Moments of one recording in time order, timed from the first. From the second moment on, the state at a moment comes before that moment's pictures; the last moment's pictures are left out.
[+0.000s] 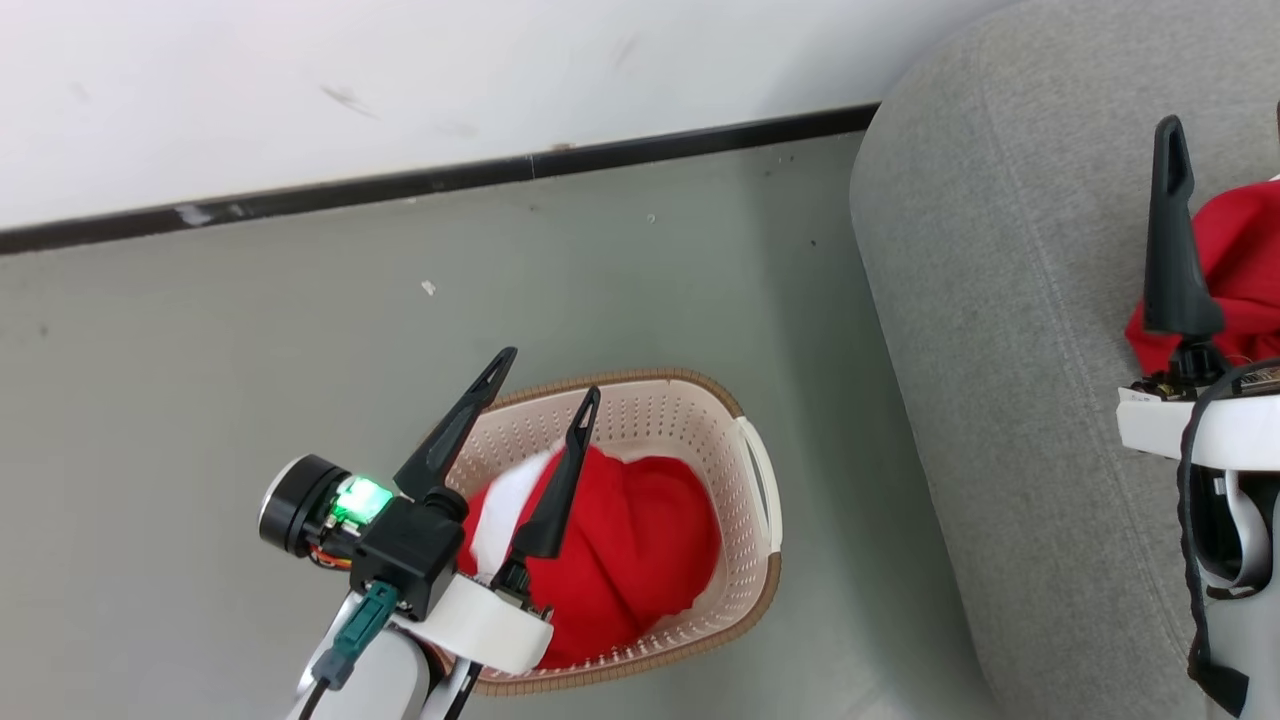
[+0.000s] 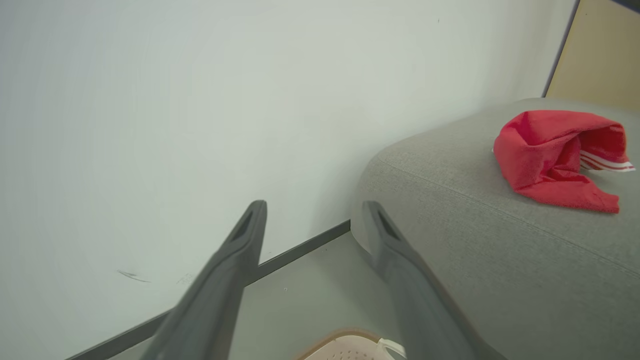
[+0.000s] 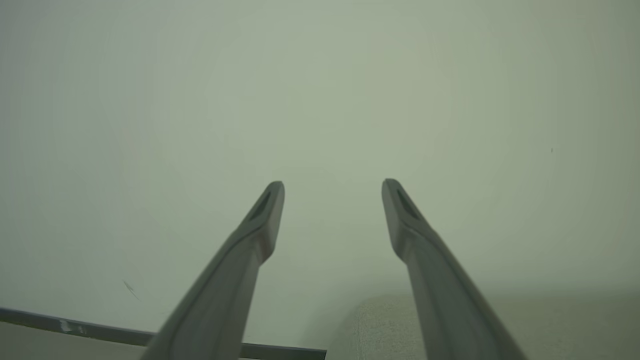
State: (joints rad) left arm -0.29 0.14 -0.47 -0.01 -0.21 0.07 -0.26; right arm -0.33 -0.05 -0.18 -0.21 -0.06 0.13 -0.26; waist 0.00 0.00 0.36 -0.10
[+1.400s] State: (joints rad) left arm 0.04 0.23 -0.13 -0.05 -0.35 0.26 -0.20; right arm 0.02 -0.04 -0.11 -0.07 -0.07 0.13 -0.26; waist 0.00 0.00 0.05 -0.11
